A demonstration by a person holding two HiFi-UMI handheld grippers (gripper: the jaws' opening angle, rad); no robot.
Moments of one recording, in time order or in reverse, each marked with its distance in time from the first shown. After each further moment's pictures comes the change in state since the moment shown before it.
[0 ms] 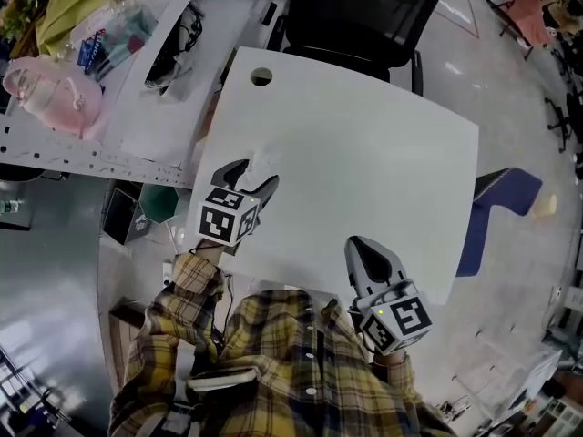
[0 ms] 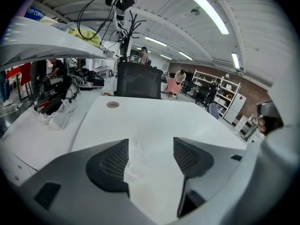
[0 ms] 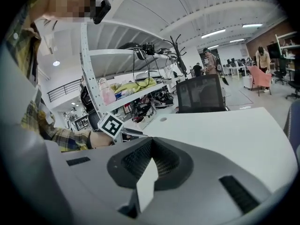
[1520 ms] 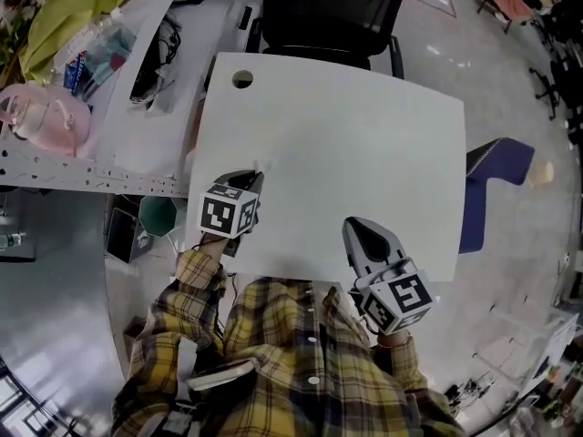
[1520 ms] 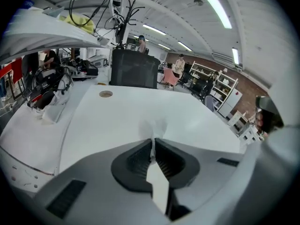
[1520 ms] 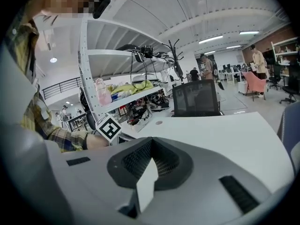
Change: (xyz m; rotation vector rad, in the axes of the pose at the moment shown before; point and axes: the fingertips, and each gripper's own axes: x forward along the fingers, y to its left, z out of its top) left arm 0.011 -0.007 -0.020 0.004 0.138 -0.064; right arm 0.003 0.000 0.004 -0.018 -0.039 -0.077
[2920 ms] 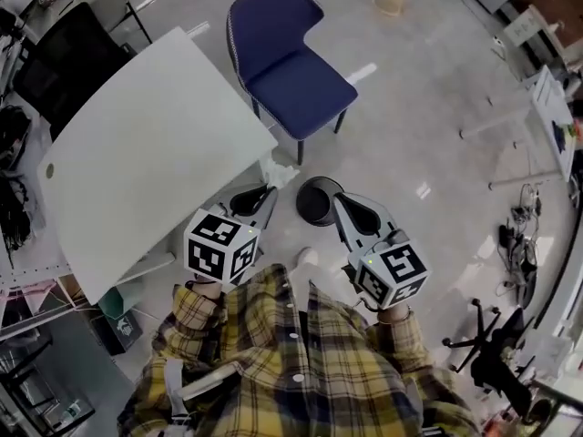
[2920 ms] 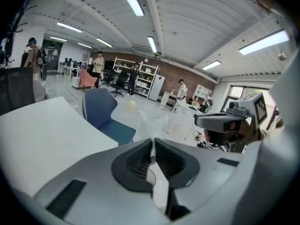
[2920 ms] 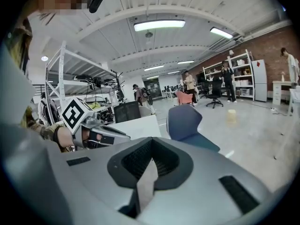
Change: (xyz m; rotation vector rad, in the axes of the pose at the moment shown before) left arm -0.017 -0.642 -0.143 0.569 0.030 -0.681; right arm -0.519 -0.145 -0.204 0.232 -0.240 -0.619
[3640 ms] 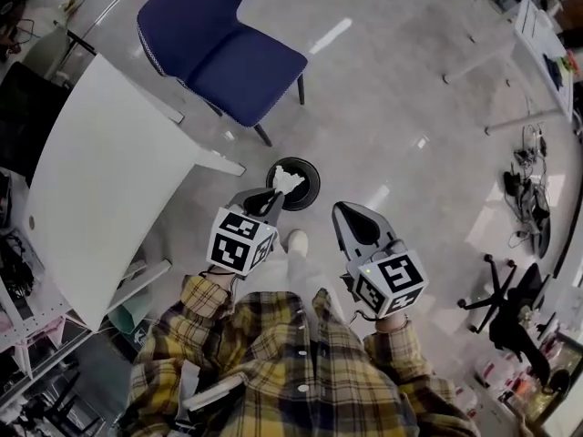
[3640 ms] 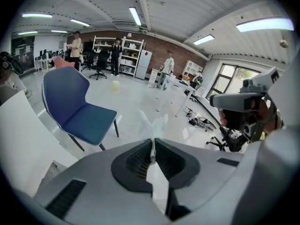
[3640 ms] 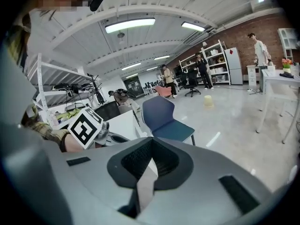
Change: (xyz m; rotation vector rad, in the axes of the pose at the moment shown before) left arm 0.186 -0.098 -0.062 0.117 0.289 -0.109; right arm -0.087 -0.151 -0.075 0.207 0.044 -0.177
